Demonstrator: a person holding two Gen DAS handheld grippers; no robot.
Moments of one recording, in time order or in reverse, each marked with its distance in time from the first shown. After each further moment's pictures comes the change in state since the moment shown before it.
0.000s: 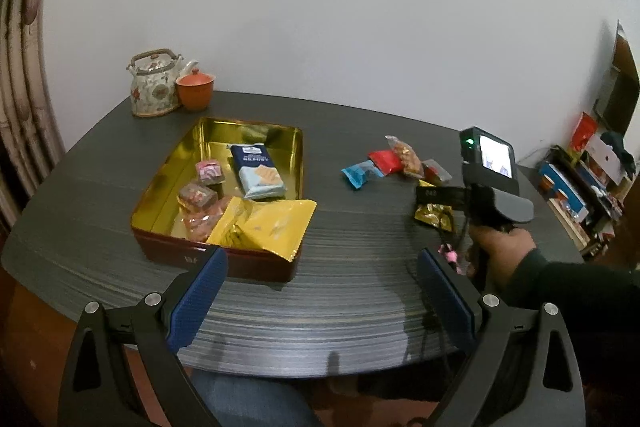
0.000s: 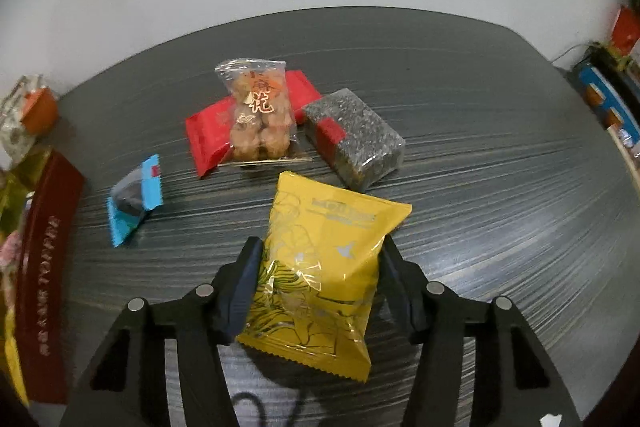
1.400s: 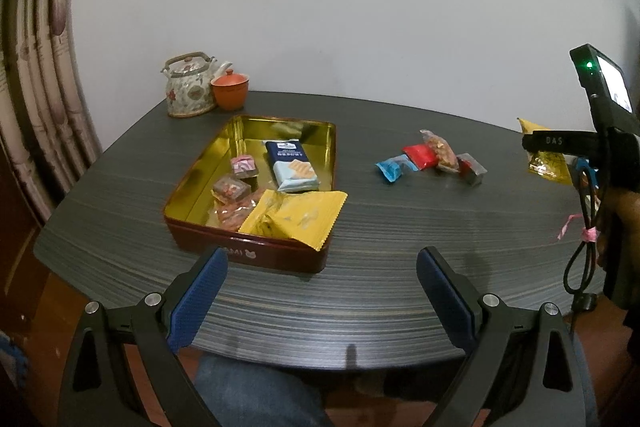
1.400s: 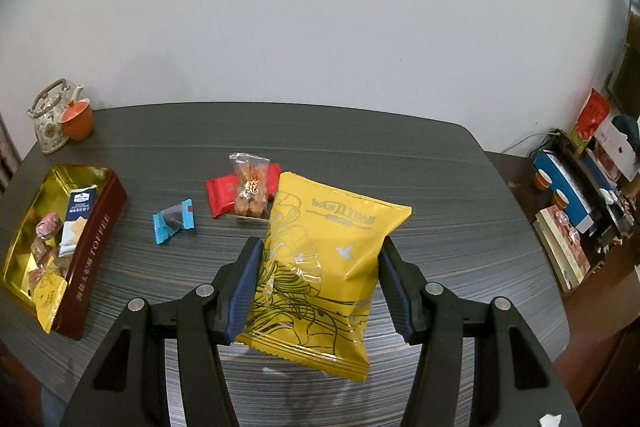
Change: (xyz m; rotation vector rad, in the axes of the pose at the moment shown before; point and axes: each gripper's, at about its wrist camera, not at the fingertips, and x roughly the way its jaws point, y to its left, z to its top) left arm 0.002 -0.010 -0.011 0.012 -0.007 0.170; right arm -0.148 -0.013 0.009 -0.166 -0.213 -0.113
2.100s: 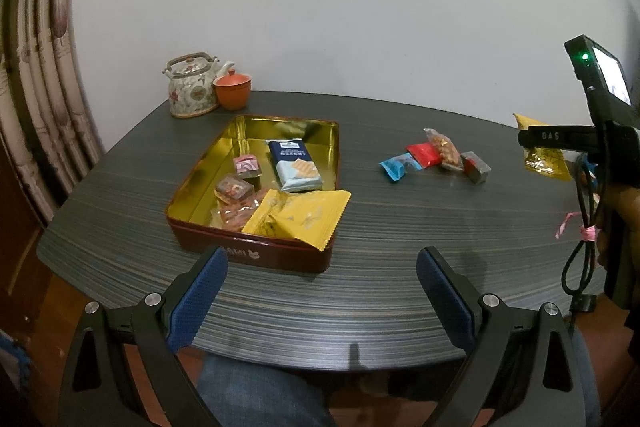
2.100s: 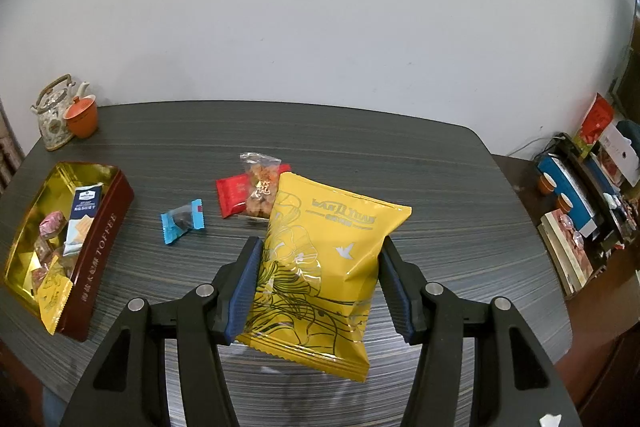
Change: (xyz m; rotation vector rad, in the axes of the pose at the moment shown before) left arm 0.001 0.001 -0.001 0.011 0.004 0.012; right arm 0.000 0.010 0.003 -0.020 0.000 0.011
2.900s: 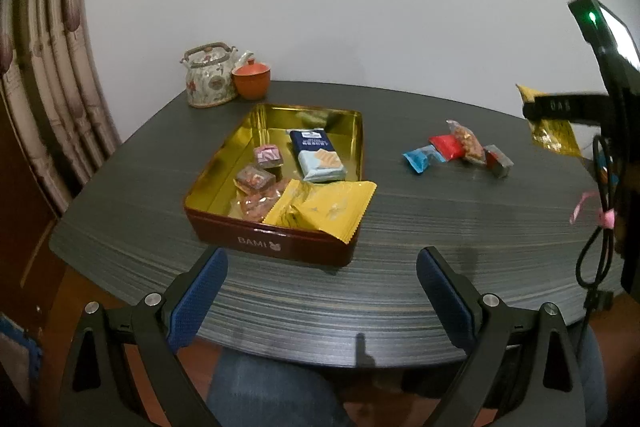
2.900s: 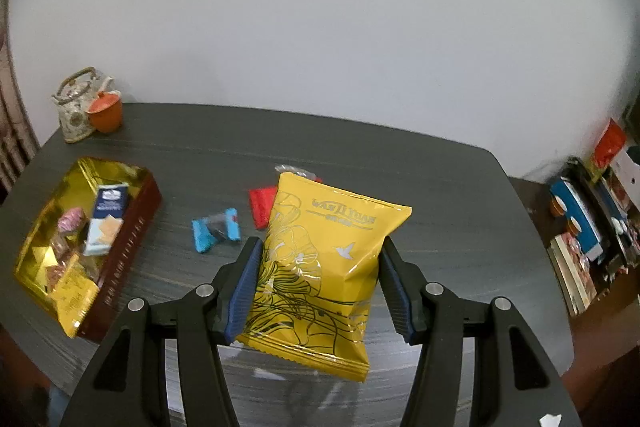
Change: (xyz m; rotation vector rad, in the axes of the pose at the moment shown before) left arm 0.004 0.007 -0.002 -0.005 0.023 0.070; right arm -0.011 0.034 0.012 -0.067 -0.039 0.054
